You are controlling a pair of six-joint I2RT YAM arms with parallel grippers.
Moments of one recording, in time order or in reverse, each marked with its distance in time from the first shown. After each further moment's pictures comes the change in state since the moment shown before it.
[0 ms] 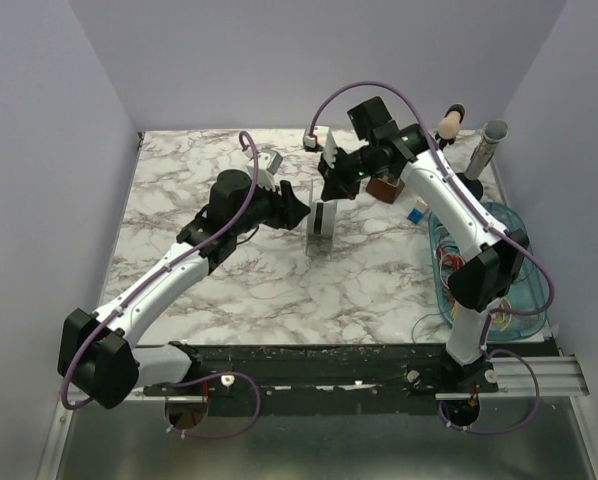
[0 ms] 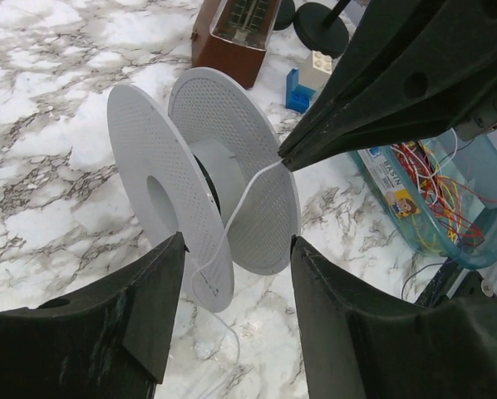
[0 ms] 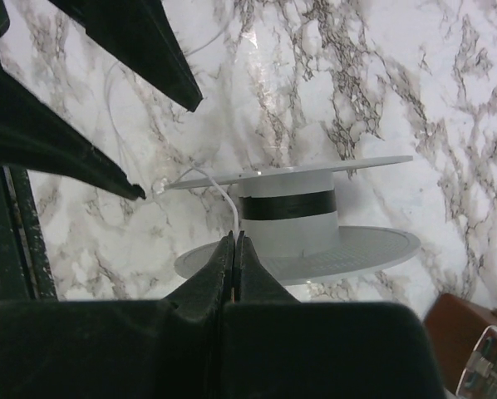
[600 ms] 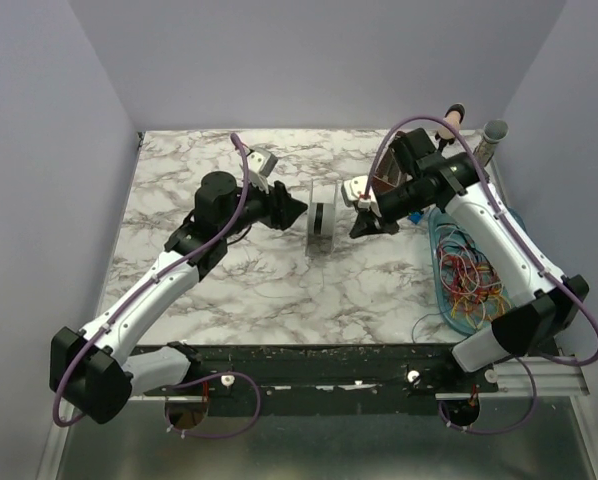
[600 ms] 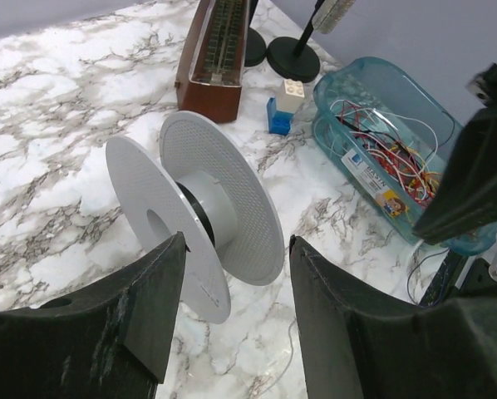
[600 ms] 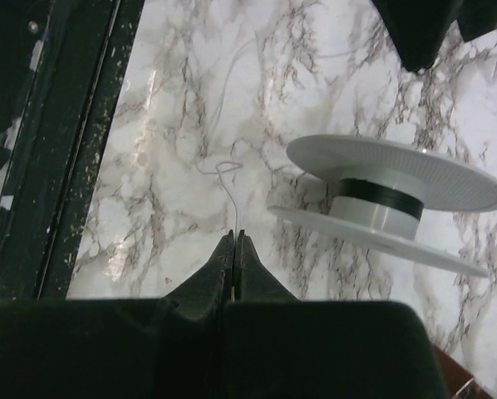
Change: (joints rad) left arm 0.021 -0.084 -0.014 0.048 0.082 0.107; right arm -0.072 -0.326 -0.343 -0.172 -0.297 -0.594
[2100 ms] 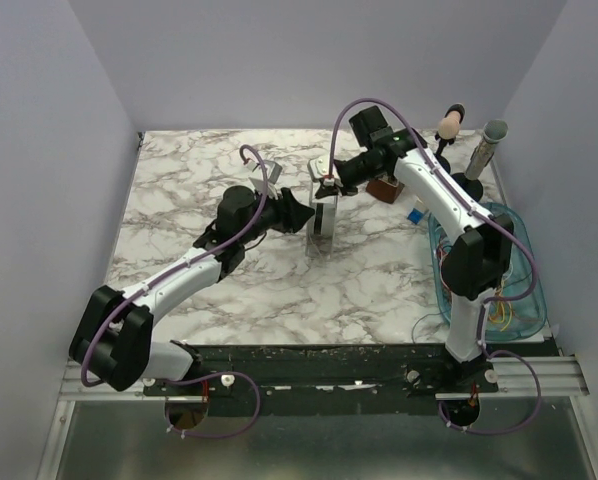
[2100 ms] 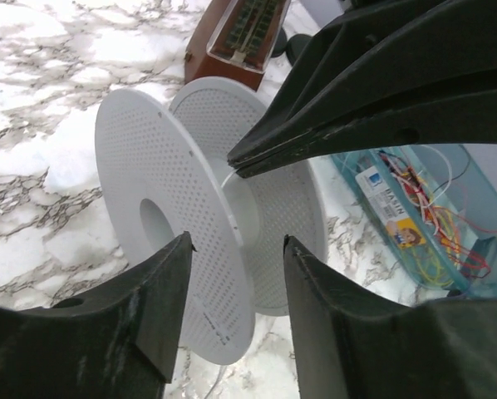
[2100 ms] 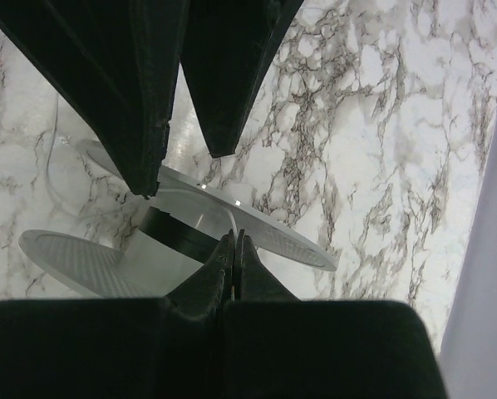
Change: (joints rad) left arm -0.013 0.174 -0.182 0.369 -0.074 -0.196; right arm 0.000 0.404 0.256 0.212 0.015 -0.241
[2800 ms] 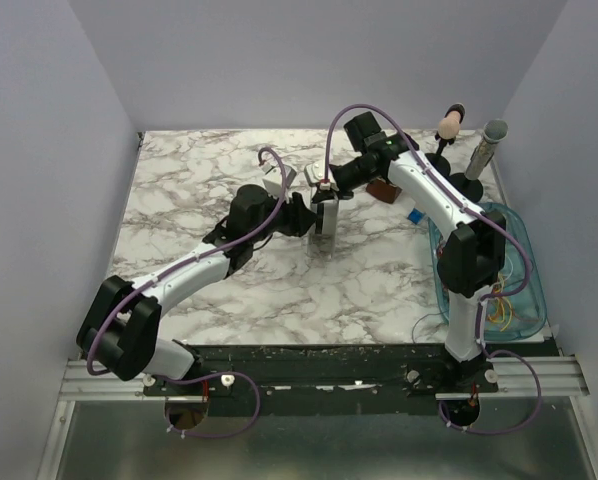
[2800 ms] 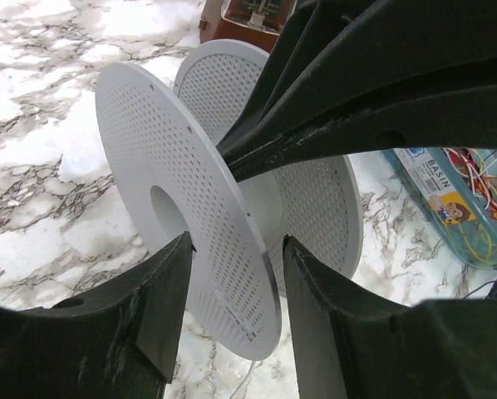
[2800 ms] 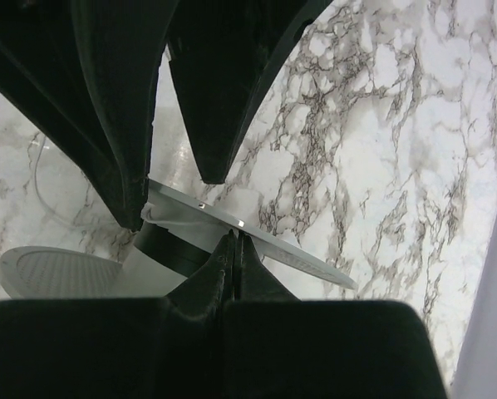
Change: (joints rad) left arm -0.034 0.064 0.044 -0.081 -0.043 0.123; right arm 0.006 0.039 -0.032 0.041 -0.011 -0.010
